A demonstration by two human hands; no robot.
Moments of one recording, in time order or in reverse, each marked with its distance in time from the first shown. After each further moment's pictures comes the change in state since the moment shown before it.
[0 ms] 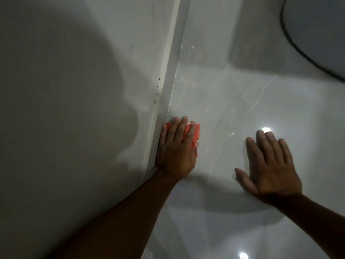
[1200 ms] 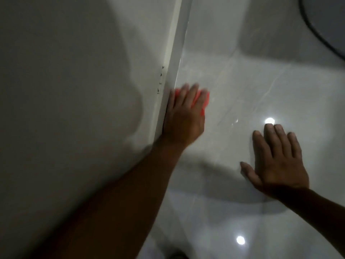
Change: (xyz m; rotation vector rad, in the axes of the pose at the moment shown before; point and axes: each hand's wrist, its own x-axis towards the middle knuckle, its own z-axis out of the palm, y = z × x) left_hand 0.067 0.001 -0.007 -0.035 0.073 -0.001; right_hand 0.000 0.001 -0.002 -0.039 -0.033 0.002
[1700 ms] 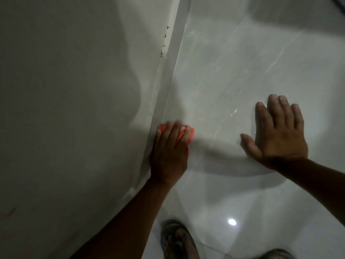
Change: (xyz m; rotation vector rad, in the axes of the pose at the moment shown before) left_hand -0.181 0.010 -0.006 -0.015 -0.021 -0.089; right_hand -0.002 -0.001 0.000 0.035 -0.011 0.002
